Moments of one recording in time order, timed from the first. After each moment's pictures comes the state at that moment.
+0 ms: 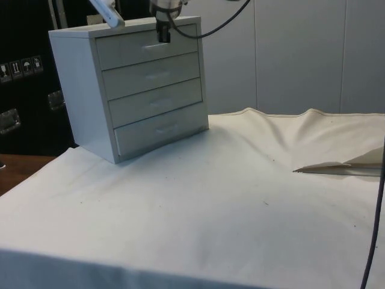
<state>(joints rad) 0.31 0.00 -0.36 -2.22 -1.35 2.39 0.54</state>
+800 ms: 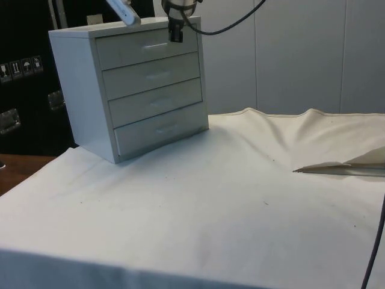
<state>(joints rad) 0.32 -0.12 -0.32 -2.35 -1.35 2.35 0.60</state>
